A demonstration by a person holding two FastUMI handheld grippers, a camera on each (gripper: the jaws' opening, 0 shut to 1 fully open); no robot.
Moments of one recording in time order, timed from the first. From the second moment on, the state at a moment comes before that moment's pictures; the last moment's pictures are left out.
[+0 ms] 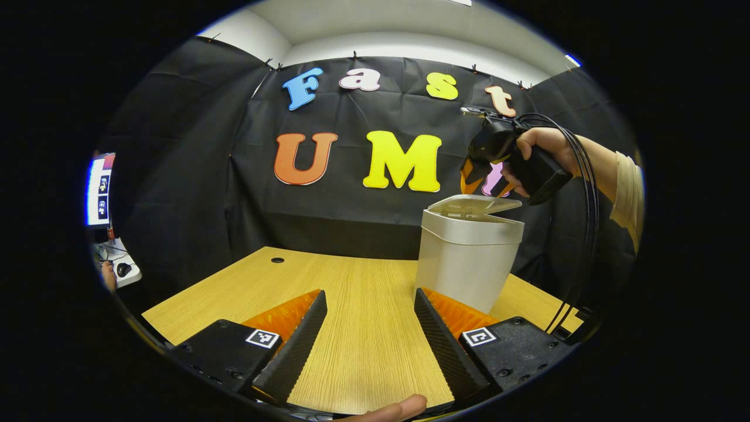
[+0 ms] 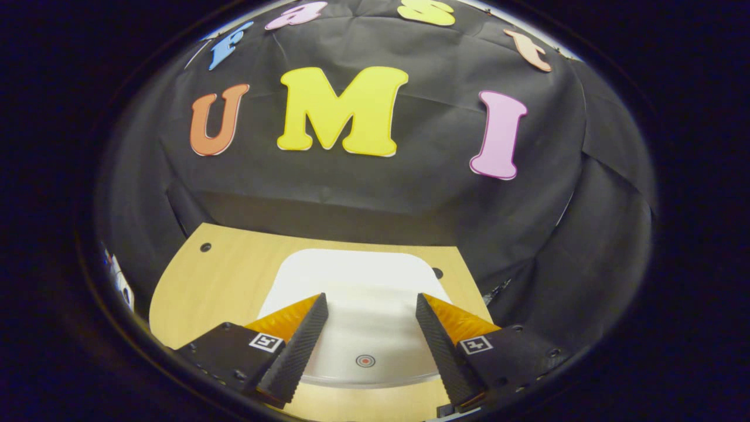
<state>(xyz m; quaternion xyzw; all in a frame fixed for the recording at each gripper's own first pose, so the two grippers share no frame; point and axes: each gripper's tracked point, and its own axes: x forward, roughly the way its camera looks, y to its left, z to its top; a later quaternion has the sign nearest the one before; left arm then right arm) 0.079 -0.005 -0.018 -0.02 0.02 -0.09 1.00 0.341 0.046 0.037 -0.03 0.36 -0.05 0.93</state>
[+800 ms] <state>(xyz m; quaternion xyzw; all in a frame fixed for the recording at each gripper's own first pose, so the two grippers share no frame) 0.068 -0.020 -0.009 -0.01 0.01 -0.11 0.99 0.291 0.045 0.018 0.03 0.32 -0.02 0.95</state>
